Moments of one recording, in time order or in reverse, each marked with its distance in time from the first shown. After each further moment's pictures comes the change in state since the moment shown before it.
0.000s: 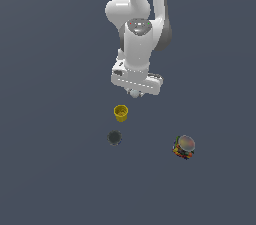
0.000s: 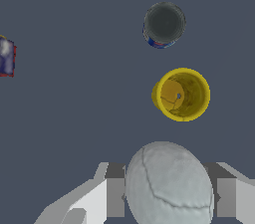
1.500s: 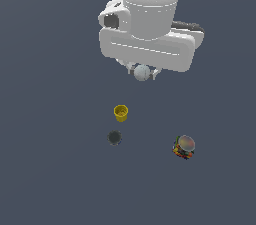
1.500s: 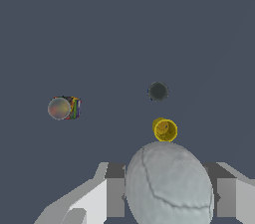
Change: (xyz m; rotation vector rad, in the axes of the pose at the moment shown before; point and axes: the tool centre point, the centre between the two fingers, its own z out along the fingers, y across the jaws) arm 0.104 -0.041 -0.213 0.000 0.000 0.000
